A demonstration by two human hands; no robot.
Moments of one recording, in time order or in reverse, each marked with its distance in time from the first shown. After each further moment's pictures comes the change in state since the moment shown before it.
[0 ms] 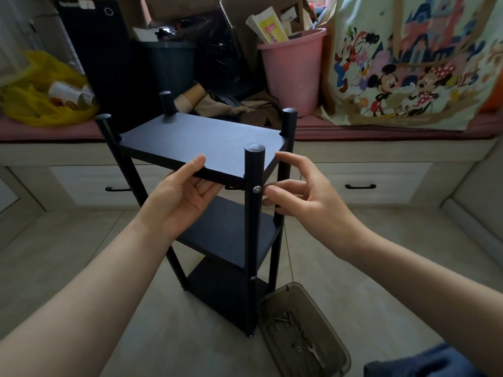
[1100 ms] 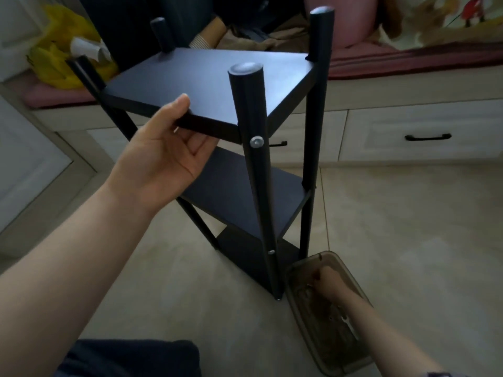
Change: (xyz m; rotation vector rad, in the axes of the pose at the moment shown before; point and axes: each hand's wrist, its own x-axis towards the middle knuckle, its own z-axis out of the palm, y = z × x) left_hand -0.003 -0.001 -0.002 -0.001 -0.006 0.066; right_hand -0.060 0.373 0.036 -0.681 -0.350 0.778
